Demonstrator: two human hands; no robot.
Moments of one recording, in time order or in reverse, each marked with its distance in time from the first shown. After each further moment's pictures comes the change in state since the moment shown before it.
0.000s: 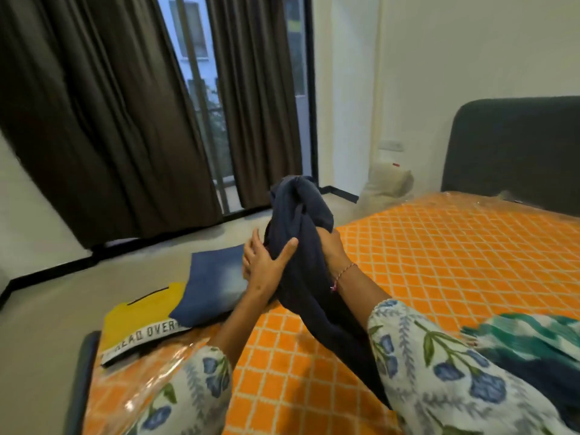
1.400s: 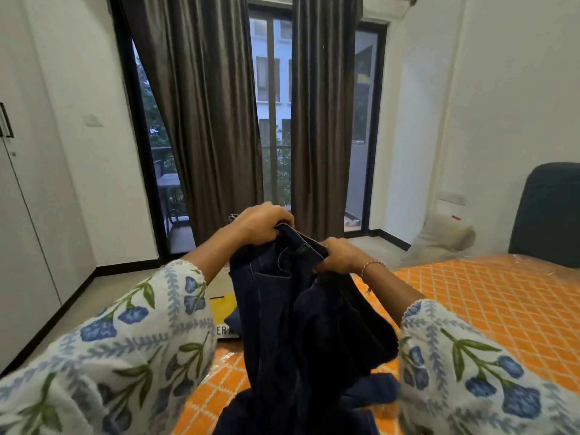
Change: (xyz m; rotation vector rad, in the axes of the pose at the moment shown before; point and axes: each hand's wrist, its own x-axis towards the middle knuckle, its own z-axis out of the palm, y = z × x) left_hand 0.020 0.098 -0.182 1.030 -0.255 0.636; right_hand -0.022 -0.057 0.060 -1.247 -0.526 -0.480
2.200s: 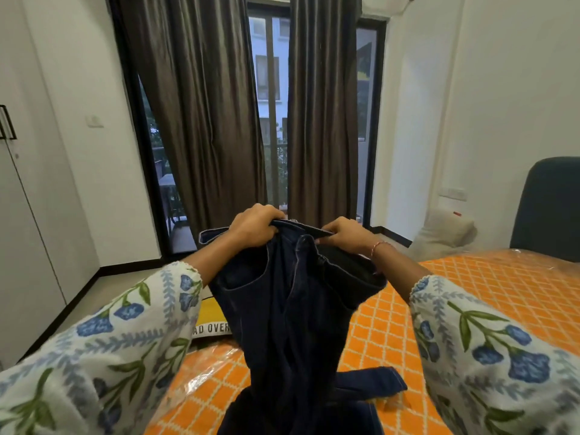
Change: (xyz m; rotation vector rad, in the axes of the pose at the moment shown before) left_hand -0.010 0.000 0.014 -0.138 0.114 -0.188; right_hand -0.013 -0.003 -0.026 0.210 0.065 -0.052
